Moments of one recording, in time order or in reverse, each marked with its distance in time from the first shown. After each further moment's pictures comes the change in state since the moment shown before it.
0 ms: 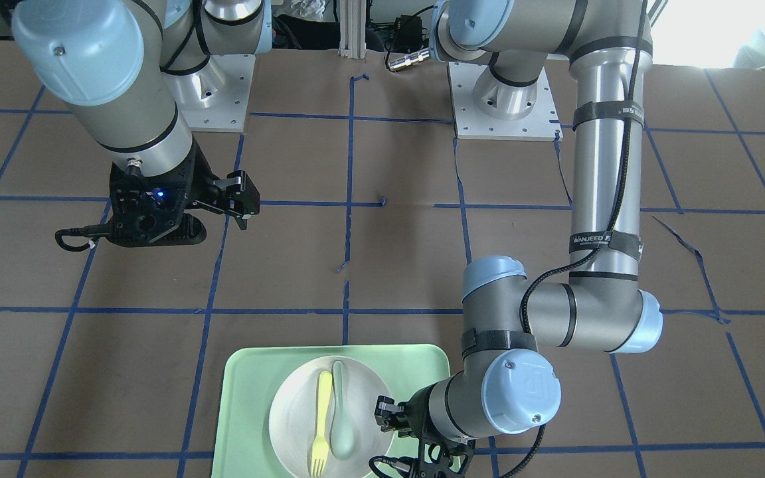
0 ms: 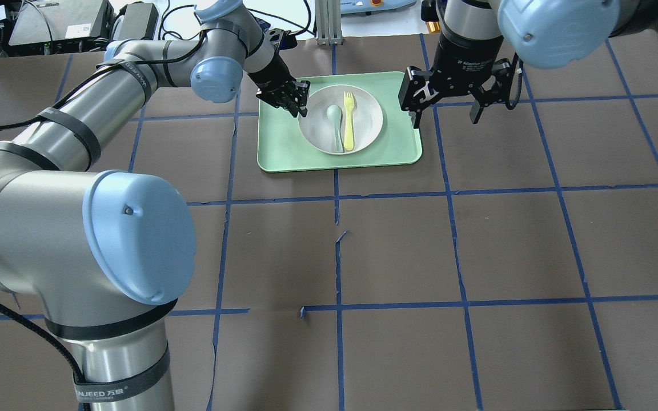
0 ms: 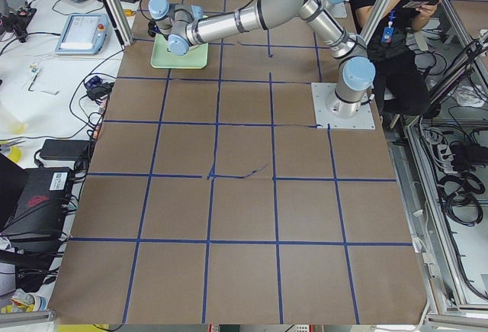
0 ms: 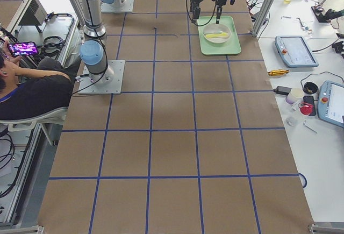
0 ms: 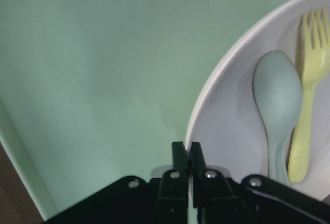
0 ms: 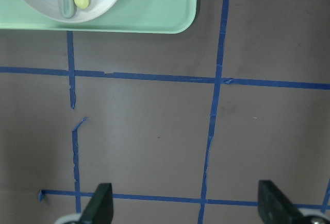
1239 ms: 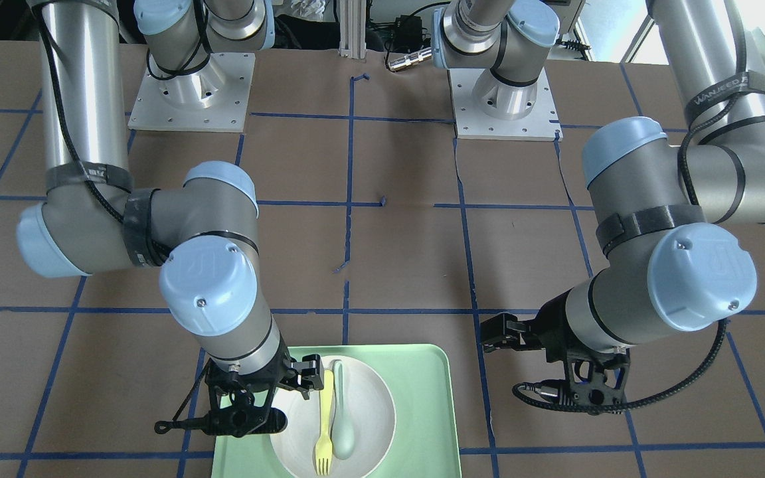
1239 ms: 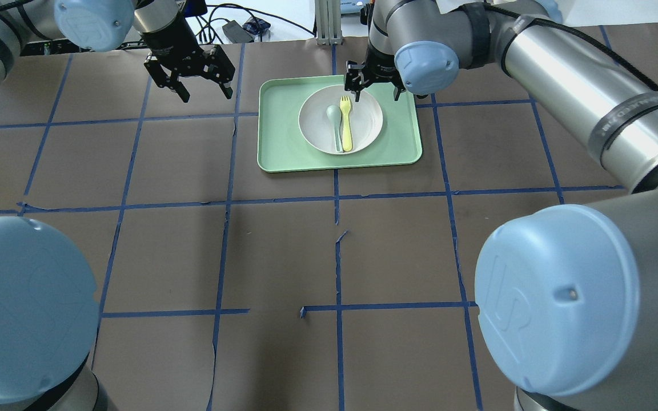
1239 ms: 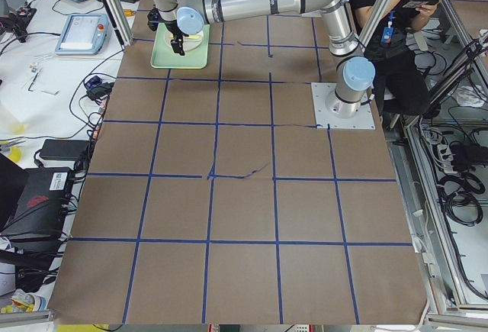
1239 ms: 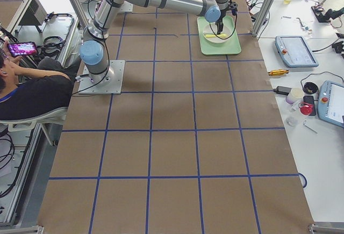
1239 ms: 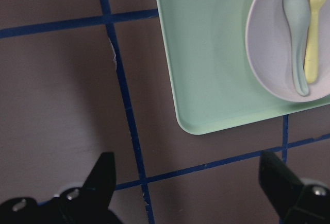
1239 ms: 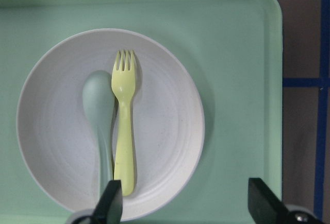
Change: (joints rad) left arm 0.144 0.307 -0.102 -0.331 0.210 0.013; right arm 0.084 0.457 -0.196 -0.462 0.027 0.128
